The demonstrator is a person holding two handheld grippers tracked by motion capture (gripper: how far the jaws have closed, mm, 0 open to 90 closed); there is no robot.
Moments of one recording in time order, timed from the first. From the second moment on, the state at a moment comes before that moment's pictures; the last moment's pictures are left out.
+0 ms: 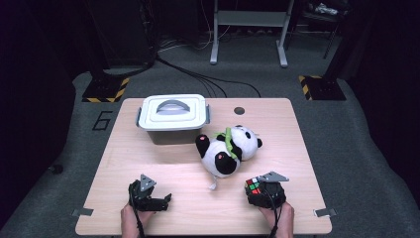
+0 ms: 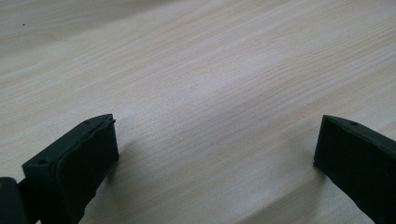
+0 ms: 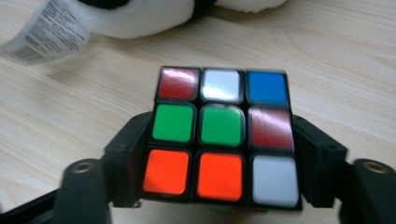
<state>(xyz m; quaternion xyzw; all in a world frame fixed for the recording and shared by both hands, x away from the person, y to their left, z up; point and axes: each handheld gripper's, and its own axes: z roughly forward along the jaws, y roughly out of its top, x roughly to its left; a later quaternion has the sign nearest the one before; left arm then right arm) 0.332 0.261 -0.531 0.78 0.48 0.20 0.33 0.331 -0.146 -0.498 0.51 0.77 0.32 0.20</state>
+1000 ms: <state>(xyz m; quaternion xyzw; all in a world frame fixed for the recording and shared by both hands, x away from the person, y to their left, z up) 0.330 0.262 -0.531 0.79 0.48 0.20 0.33 0.323 -0.118 -0.485 0.43 0.81 0.37 0.18</state>
